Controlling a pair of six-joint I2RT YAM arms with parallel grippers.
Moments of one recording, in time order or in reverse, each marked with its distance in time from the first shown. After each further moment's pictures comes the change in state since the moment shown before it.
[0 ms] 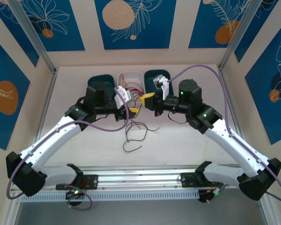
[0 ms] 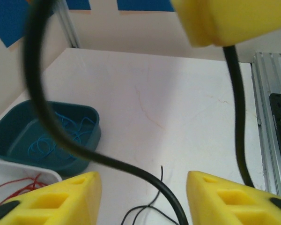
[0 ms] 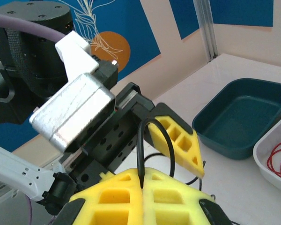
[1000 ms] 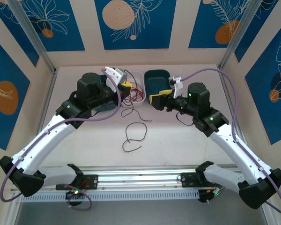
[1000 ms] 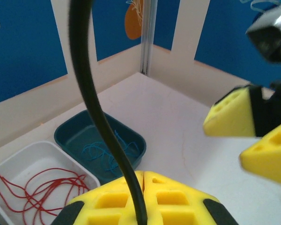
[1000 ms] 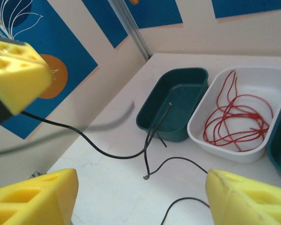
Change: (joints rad) left arm -0.041 -0.026 0.210 -0.036 -0.360 -0.399; right arm -0.121 -0.074 -0.103 -0.044 0.153 0.098
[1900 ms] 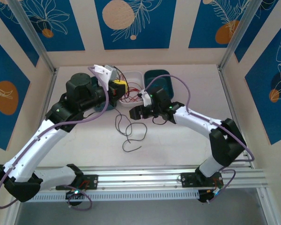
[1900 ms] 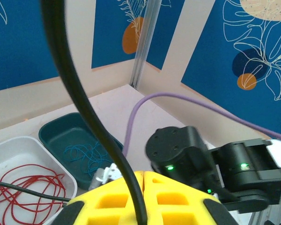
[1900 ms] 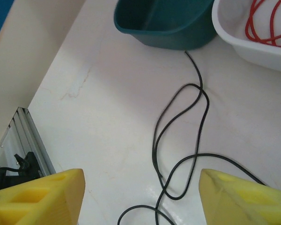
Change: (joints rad) left arm 0.000 -0.072 0.038 -0.053 0.008 -0.168; right arm 0.121 0.562 0.005 0.144 -0.115 0.015
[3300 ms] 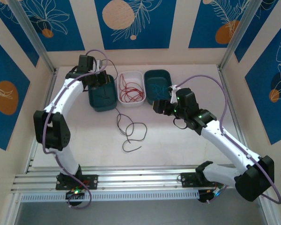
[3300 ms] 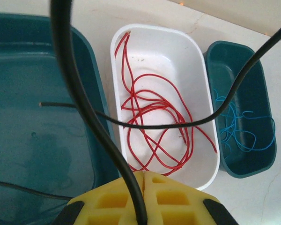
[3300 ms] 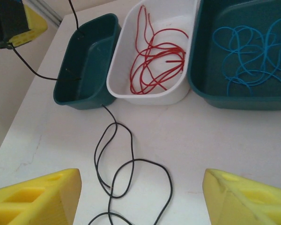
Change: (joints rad) left arm 0.495 0.679 0.234 -0.188 0.101 -0.219; right arm -0.130 -0.482 -0.128 -0.225 0.370 0.099
